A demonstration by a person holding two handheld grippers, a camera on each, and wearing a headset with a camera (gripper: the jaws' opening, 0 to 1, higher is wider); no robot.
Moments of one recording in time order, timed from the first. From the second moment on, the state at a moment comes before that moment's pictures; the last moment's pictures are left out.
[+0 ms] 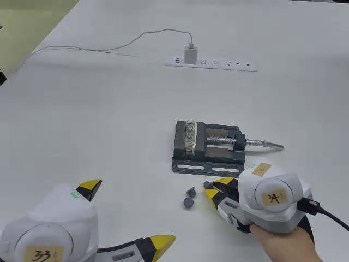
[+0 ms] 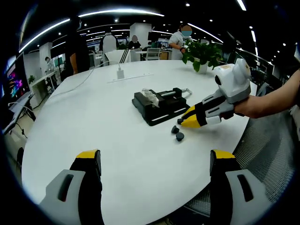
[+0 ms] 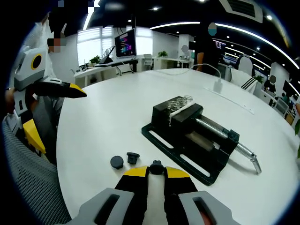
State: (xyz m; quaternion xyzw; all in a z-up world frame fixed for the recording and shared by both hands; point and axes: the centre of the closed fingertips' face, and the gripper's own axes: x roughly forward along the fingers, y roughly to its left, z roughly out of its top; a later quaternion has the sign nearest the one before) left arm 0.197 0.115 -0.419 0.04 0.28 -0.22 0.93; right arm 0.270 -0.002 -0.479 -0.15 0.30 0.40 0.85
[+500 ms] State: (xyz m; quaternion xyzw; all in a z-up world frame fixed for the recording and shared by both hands) left arm 0.203 0.107 -0.414 0.07 0.27 -0.25 0.93; right arm 0.266 -0.009 -0.431 -0.18 0.26 0.45 0.84
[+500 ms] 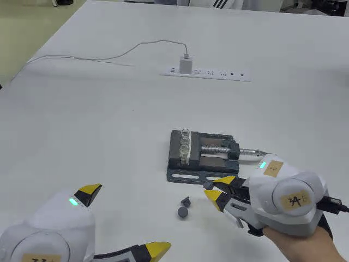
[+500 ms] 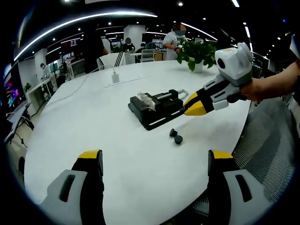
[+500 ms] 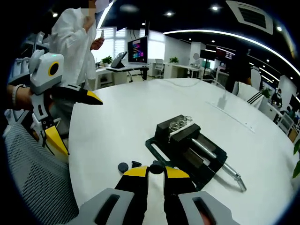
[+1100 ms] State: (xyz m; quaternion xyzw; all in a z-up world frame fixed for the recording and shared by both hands) left arm 0.219 0.064 -0.399 0.17 0.22 -0.37 0.89; right arm 0.238 -0.019 -0.394 -0.22 0.28 0.52 0.77
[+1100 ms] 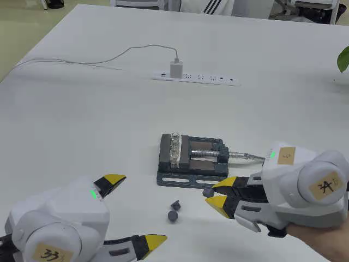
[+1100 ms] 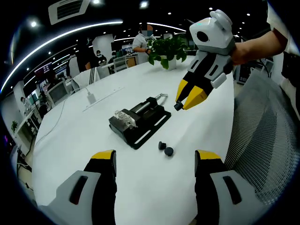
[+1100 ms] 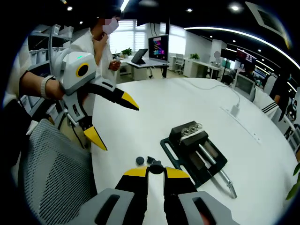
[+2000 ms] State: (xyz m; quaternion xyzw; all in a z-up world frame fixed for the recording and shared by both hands) left arm 0.200 -0.001 -0.391 0.26 0.17 -0.51 0.80; right arm 0.191 -0.001 -0.389 -0.32 0.32 0.63 0.63
